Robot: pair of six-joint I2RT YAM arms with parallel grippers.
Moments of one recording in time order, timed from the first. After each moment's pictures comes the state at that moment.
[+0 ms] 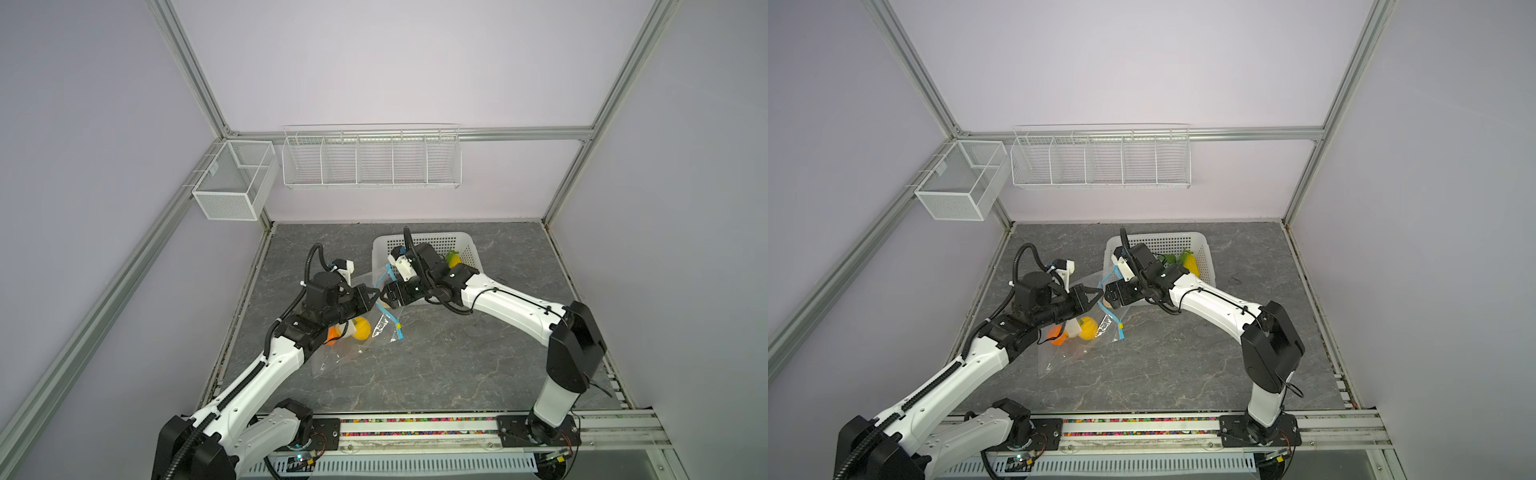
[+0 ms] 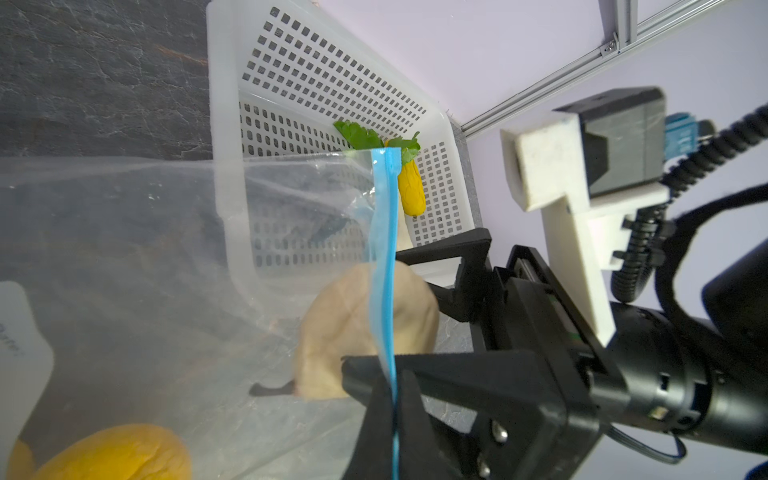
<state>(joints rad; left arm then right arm) -0.50 1.03 0.73 -0.16 0.34 -0.81 0.82 1.77 1.45 -0.50 -0.20 0.33</state>
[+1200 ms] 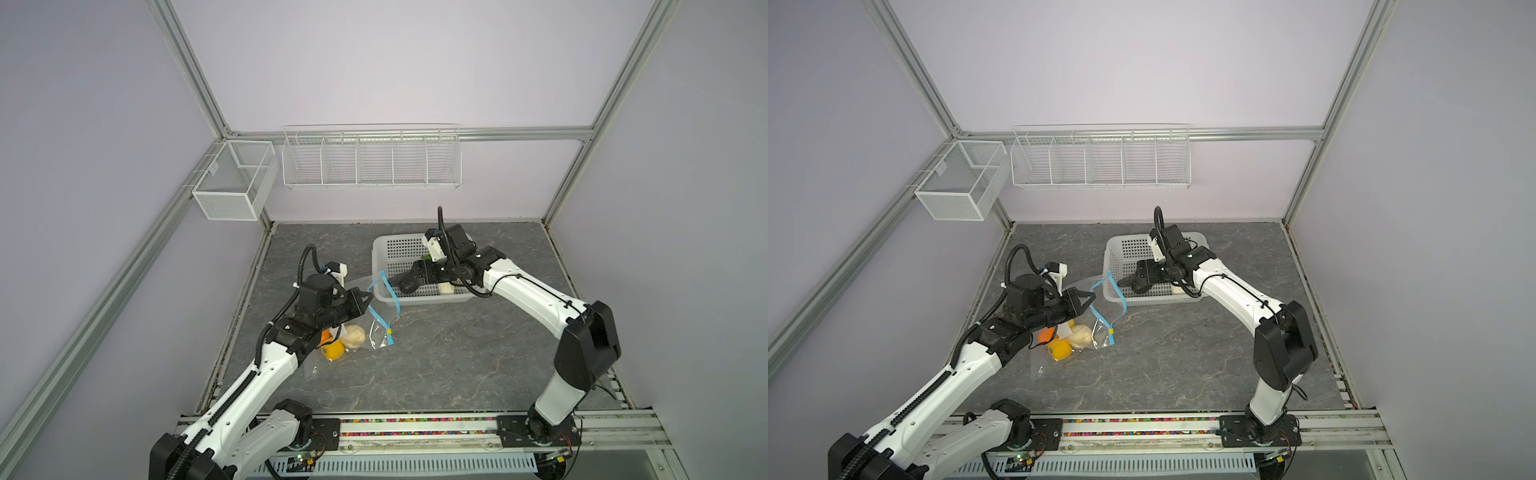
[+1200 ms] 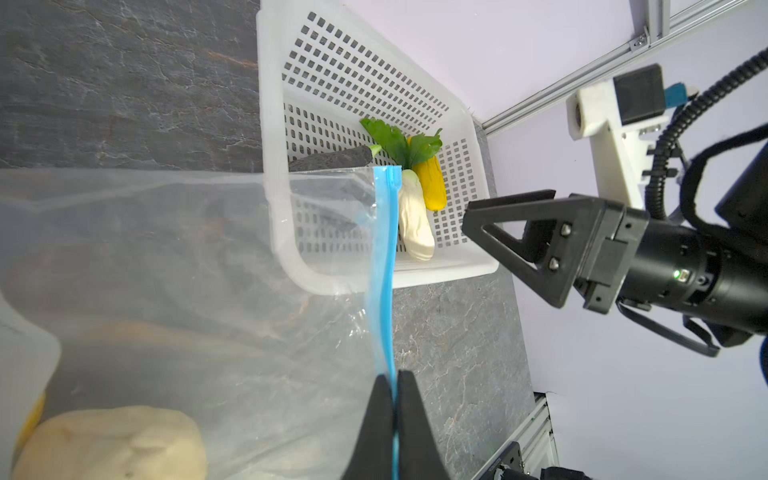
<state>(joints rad) -0.46 0.97 0.74 -0.29 0.33 -0.77 0.62 1.76 1.51 -0.64 -0.18 0.37</state>
